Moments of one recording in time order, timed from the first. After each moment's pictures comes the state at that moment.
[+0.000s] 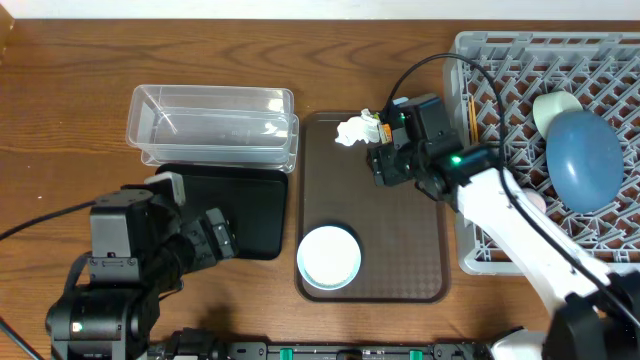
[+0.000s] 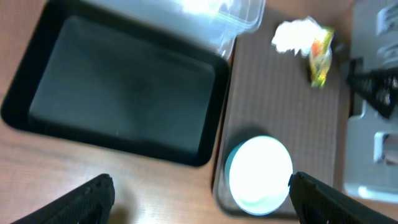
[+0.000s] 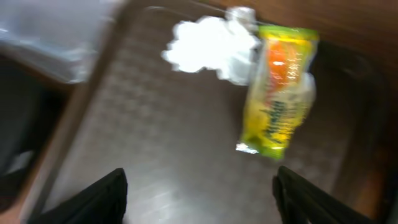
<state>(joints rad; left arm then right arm) -0.02 0.79 1.09 -1.23 0.20 -0.36 0.44 1.56 1.12 -0.52 -0.12 0.13</state>
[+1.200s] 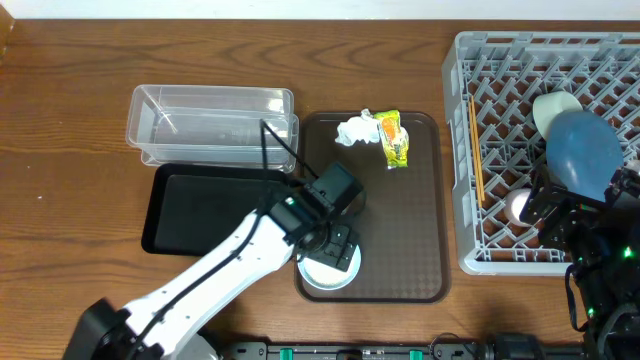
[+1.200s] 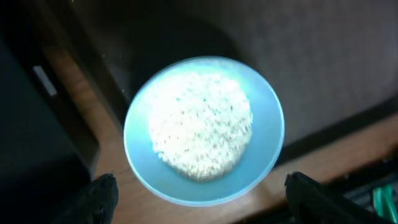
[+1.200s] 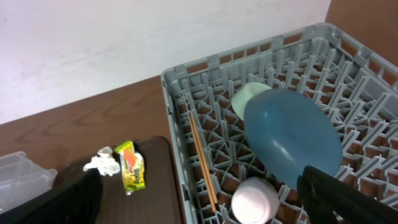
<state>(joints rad) -0.78 1.46 1.07 -1.00 0.09 -0.40 -0.01 0.66 1.12 -0.88 0.13 0.29</state>
